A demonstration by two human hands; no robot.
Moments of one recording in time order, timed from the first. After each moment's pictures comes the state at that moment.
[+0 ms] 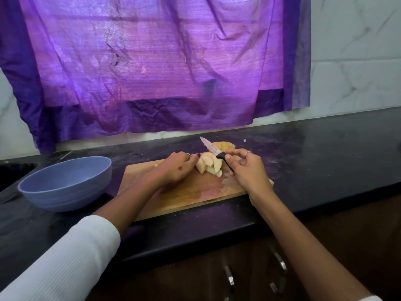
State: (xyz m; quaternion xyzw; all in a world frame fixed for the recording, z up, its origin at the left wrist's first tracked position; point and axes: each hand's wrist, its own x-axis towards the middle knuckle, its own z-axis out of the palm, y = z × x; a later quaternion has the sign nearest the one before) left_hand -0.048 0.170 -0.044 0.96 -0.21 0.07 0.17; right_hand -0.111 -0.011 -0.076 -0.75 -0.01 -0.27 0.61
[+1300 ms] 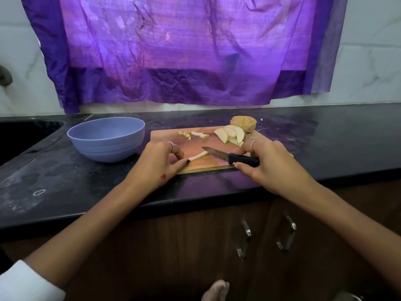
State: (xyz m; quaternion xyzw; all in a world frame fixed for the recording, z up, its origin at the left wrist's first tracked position) left_hand -0.168 0.262 -0.065 0.93 -0.18 0.21 0.26; right_hand -0.223 0.029 -0.045 -0.95 -0.14 -0.22 0.19
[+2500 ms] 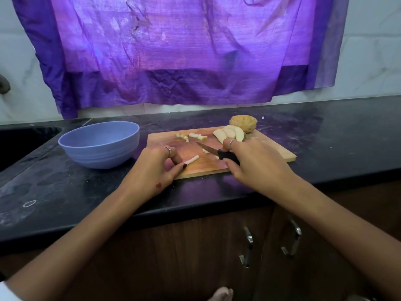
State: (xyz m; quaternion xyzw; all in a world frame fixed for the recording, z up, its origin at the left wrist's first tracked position) left_hand -0.170 0.259 -0.065 0.93 -0.19 0.19 0.25; right_hand -0.200 0.043 -0.046 -0.95 -0.18 -0.26 0.07
